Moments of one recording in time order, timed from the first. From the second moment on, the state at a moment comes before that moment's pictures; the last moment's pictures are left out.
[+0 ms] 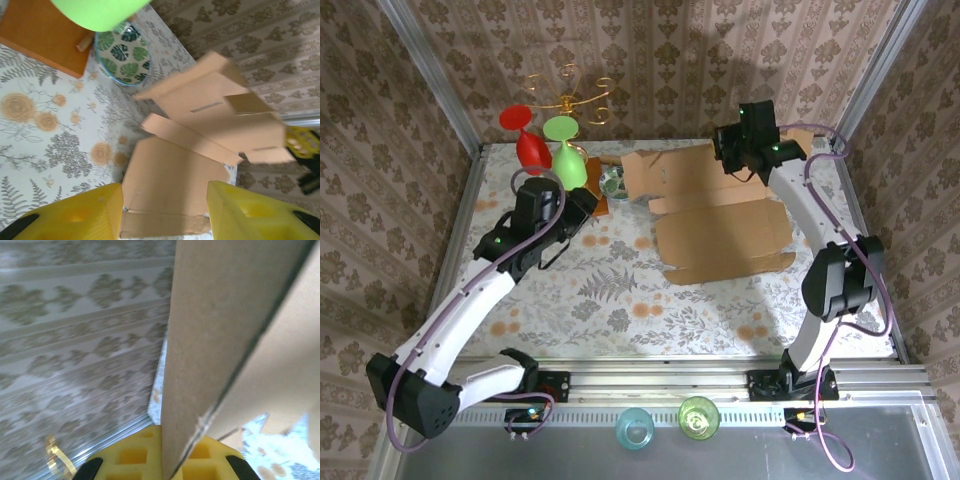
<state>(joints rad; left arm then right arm) -0.53 1.11 1.10 -0.53 0.01 -1.11 0.19 1.78 1.70 -0.54 -0.14 1.53</state>
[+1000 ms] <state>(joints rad) -0.60 1.73 1.45 -0.26 0.27 -1.10 0.16 1.66 1.26 -0.16 -0.24 1.57</state>
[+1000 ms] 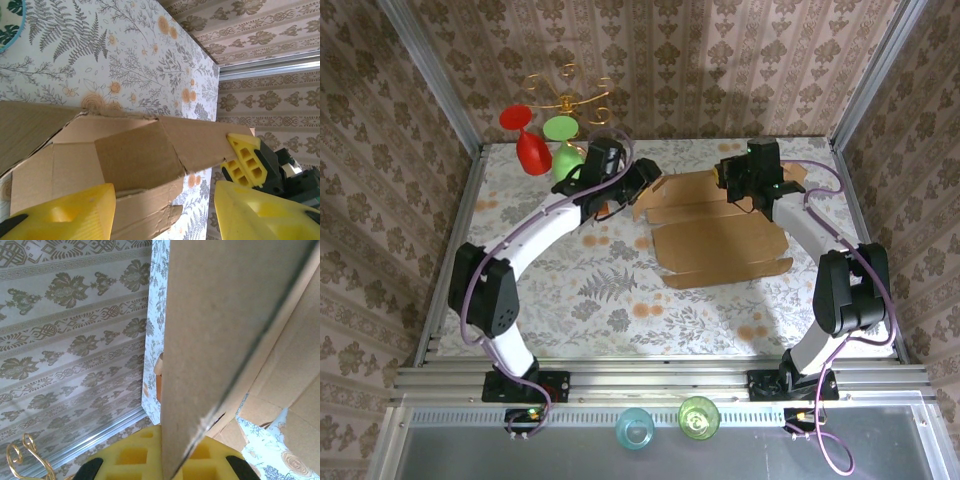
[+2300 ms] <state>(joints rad) -0.53 1.46 1.08 -0.13 0.26 -1.11 0.10 1.57 1.28 -0.35 -0.24 1.62</state>
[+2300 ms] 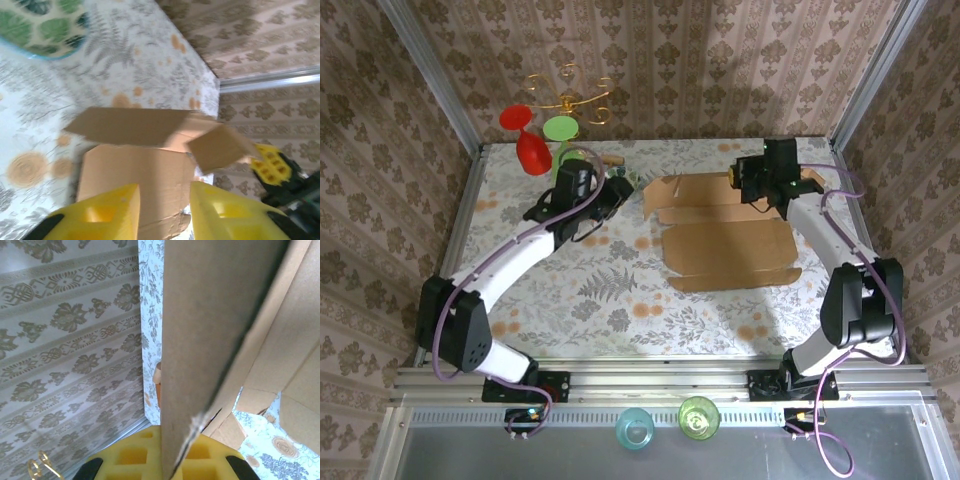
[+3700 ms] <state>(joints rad) -0.68 2.09 0.91 0.92 0.14 -1.44 0.06 1.38 1.24 -0.49 -0.22 1.80</state>
